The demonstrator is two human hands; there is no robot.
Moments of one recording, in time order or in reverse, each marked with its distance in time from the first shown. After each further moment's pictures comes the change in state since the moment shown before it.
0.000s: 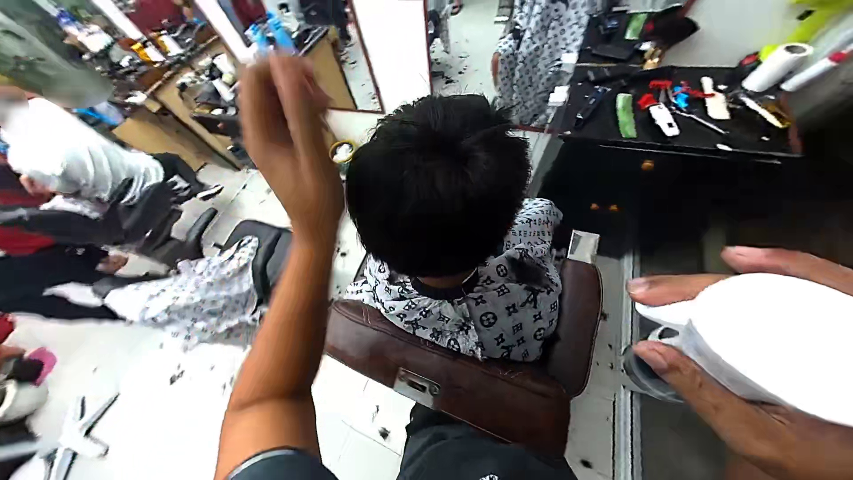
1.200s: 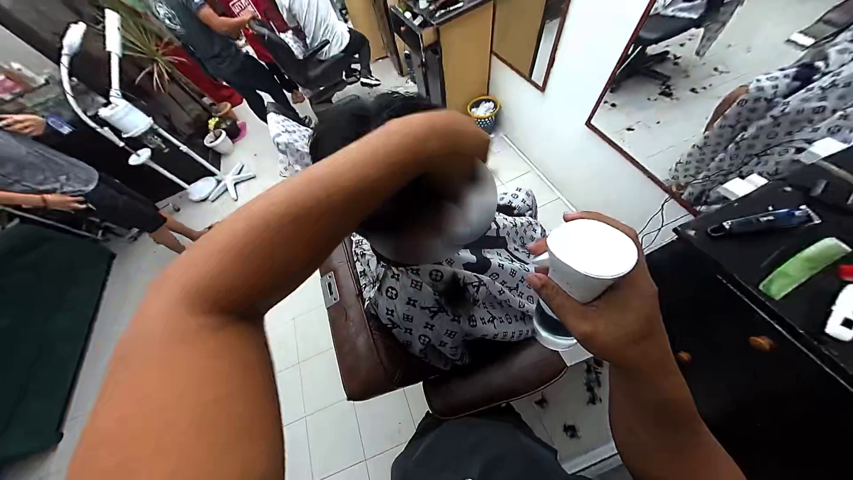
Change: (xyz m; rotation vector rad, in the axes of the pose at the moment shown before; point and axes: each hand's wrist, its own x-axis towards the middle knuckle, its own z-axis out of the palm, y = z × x) left_hand 0.051 0.019 0.155 0.686 -1.029 -0.171; right_hand 0.158 0.214 -0.074 0.546 -0.545 -0.123
